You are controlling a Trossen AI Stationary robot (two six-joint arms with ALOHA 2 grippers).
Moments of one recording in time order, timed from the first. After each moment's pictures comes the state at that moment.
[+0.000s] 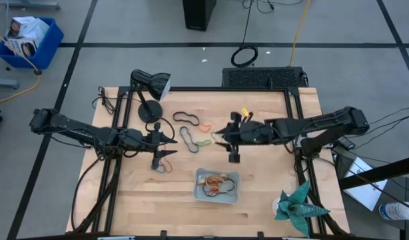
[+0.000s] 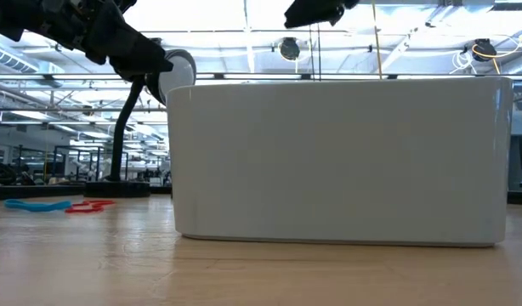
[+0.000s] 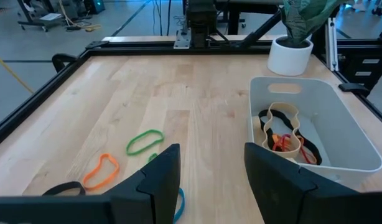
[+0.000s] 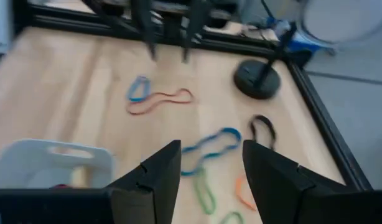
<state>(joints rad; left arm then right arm) -0.18 0.88 0.44 0.13 -0.19 -0.06 0.13 1.38 1.18 -0.35 0.27 -0.05</state>
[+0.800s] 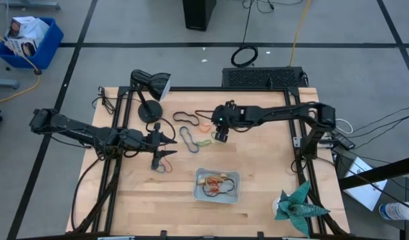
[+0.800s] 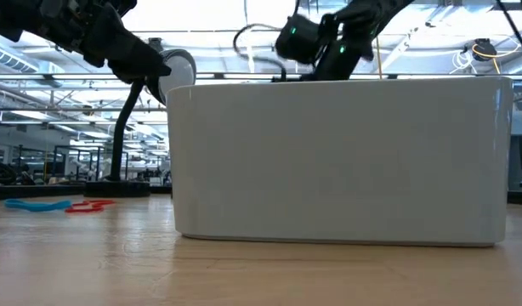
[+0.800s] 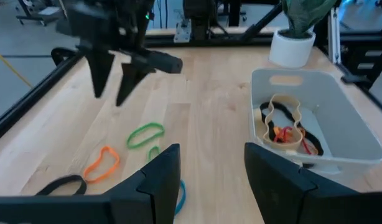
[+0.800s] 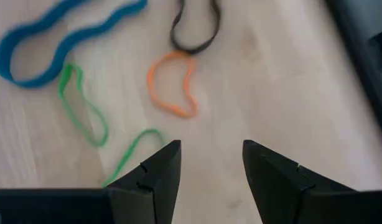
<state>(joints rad) -0.18 0.88 0.44 0.10 -0.19 -0.06 -0.20 1.76 1.18 -0.42 0.22 0.00</state>
